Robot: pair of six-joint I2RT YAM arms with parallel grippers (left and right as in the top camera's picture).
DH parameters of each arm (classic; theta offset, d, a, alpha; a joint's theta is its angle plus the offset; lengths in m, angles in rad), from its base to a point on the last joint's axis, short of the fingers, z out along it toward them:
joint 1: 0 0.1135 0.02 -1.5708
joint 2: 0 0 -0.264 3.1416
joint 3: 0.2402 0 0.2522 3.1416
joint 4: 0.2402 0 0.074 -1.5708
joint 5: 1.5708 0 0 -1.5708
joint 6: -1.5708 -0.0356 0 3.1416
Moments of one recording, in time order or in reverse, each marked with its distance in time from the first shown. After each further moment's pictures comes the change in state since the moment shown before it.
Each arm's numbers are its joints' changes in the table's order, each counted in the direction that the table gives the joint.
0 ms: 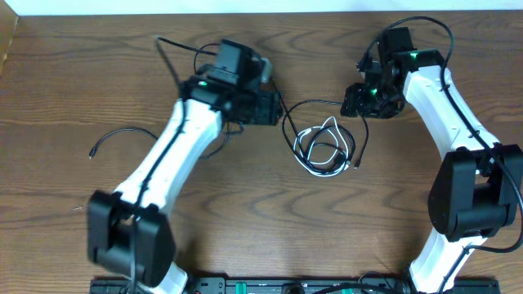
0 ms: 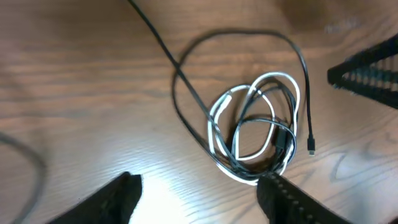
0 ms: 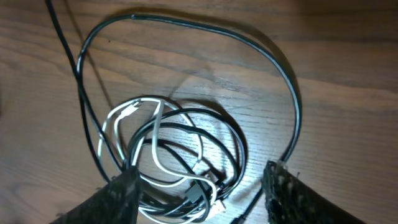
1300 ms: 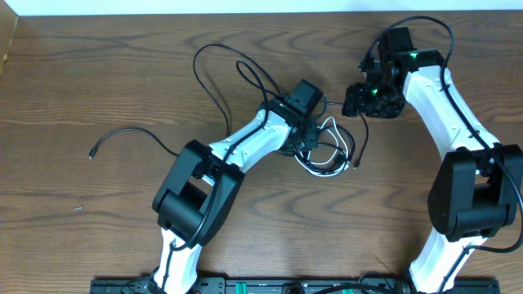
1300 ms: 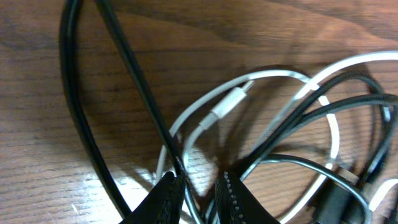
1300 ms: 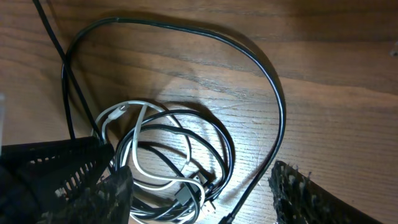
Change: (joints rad) left arm -0.262 0.349 0.000 -0.182 -0.190 0.394; right arm 0.000 0.000 0.000 0.000 0.046 -0.008
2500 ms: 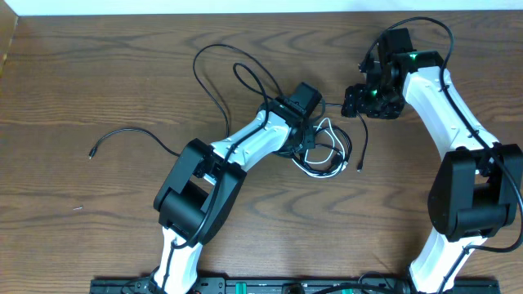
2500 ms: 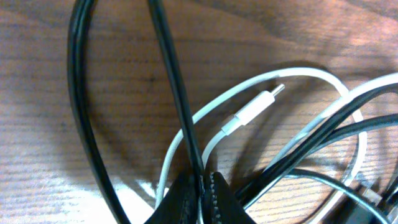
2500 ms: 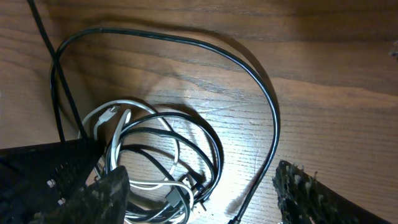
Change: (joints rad) left arm 0.000 0.011 -0.010 0.020 -0.038 0.055; right arm 0.000 0.000 -0.011 -0.012 0.007 0.000
